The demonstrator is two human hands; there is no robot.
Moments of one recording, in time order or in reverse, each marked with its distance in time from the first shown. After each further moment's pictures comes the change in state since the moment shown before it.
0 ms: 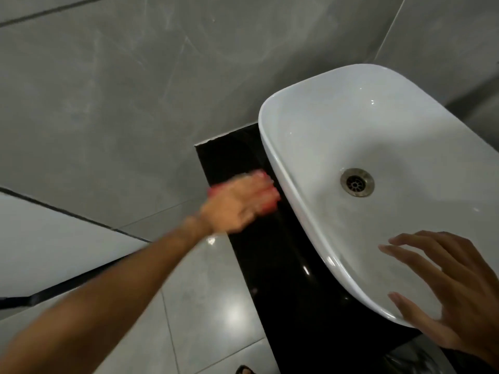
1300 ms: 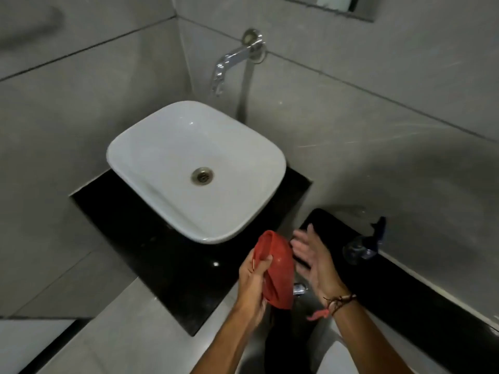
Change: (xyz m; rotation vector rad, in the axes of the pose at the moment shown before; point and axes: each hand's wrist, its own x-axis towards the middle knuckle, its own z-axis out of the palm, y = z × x) left_hand 0.008 0.425 -0.002 -1.764 0.001 -0.895; right_hand -0.164 -0.031 -0.005 1.617 0.474 1.242
